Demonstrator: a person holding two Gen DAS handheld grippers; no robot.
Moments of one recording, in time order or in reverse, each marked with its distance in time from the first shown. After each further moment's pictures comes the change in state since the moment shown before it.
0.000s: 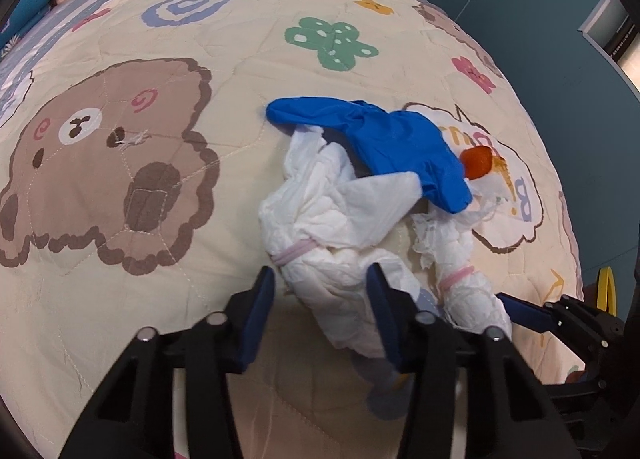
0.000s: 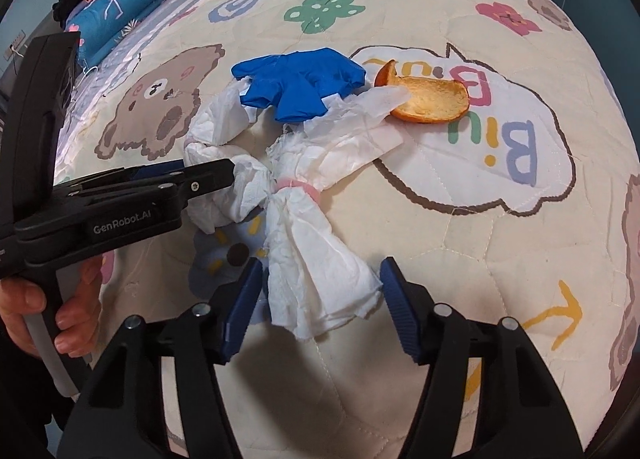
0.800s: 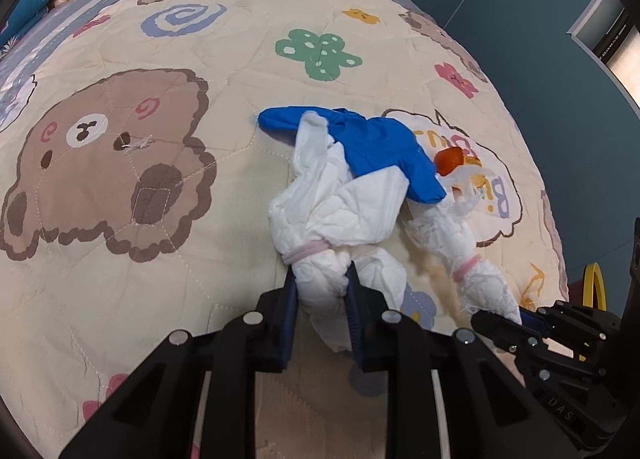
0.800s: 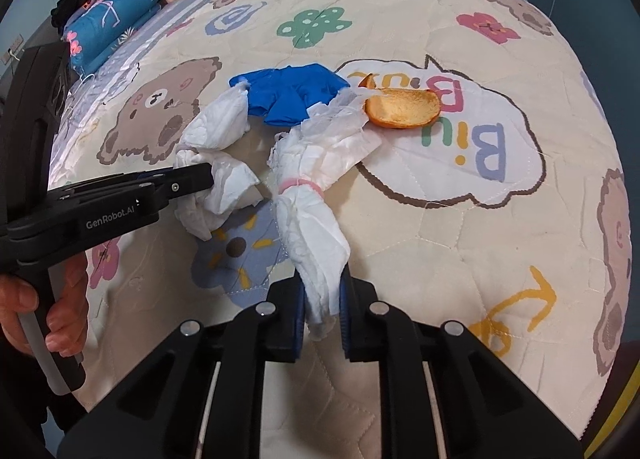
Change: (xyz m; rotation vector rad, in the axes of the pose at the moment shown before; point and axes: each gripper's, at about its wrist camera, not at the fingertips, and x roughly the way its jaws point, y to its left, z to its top) left arm -0.023 -0.004 -0.010 -0.003 -0.024 -0.025; right arm -0.024 -0.007 -0.010 0.024 -0.035 -0.011
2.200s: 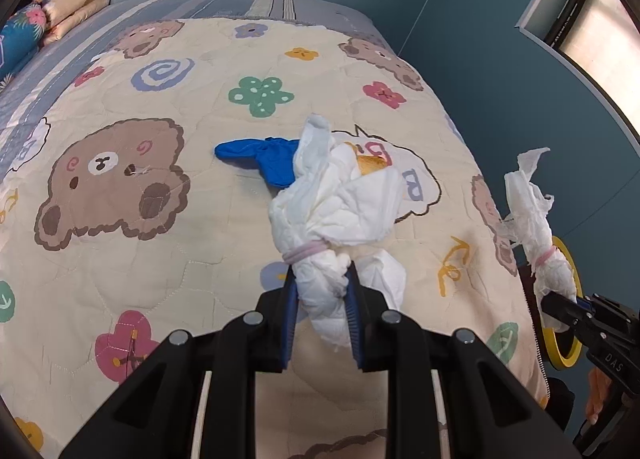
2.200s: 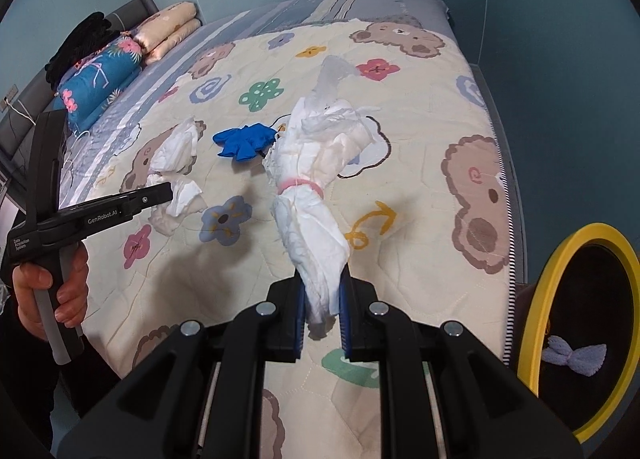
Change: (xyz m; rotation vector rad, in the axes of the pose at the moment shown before) left arm -0.082 -0.059 -0.035 0.092 -0.090 -0.040; right arm -0.155 -0.056 -0.085 0.126 -0.188 -0.062
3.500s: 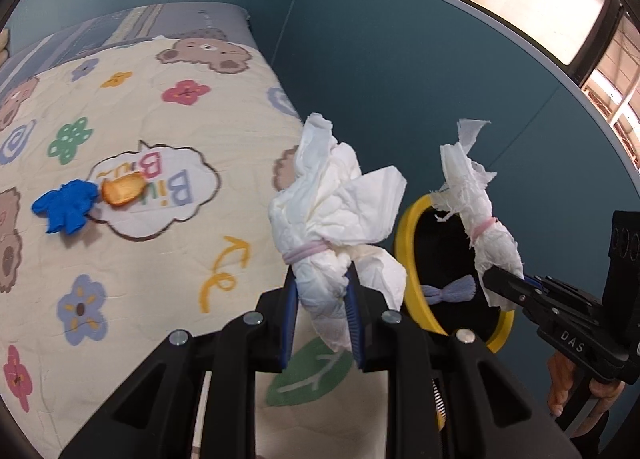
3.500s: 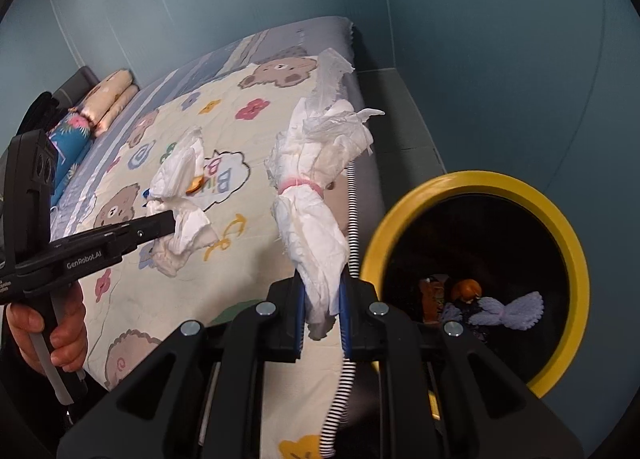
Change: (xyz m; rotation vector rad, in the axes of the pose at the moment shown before) left arm 0.017 -0.213 -0.011 0.243 0.046 -0.255; right arm -0.100 -0.134 -0.055 0.246 -0.133 -0.133
